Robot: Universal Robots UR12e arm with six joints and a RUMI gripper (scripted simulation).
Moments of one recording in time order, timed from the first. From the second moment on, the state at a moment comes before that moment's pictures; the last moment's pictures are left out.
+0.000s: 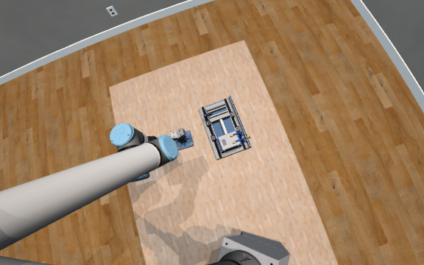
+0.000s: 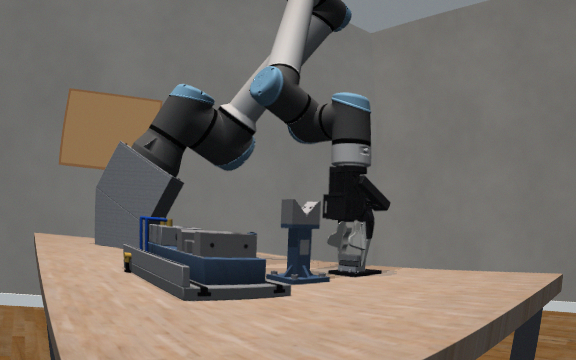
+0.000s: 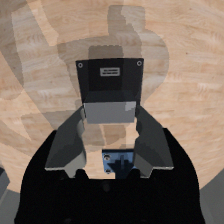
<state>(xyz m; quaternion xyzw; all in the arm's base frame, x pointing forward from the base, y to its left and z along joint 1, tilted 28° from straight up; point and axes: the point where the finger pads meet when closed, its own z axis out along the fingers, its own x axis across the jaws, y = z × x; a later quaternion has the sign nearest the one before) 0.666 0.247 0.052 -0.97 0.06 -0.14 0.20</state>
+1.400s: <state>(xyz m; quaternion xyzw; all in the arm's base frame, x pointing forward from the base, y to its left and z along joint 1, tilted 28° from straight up) 0.640 0.215 0.129 -0.97 0.06 -0.14 0.20</state>
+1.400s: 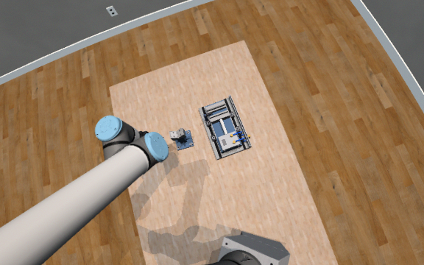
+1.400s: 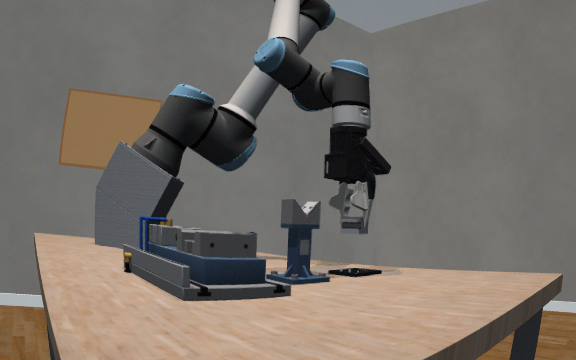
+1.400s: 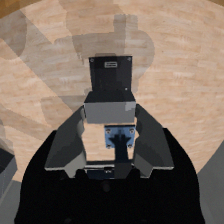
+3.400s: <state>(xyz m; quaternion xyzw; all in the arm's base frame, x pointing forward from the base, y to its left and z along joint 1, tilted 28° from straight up) 0.603 0.171 0.235 -0.97 0.06 -0.14 0.20</state>
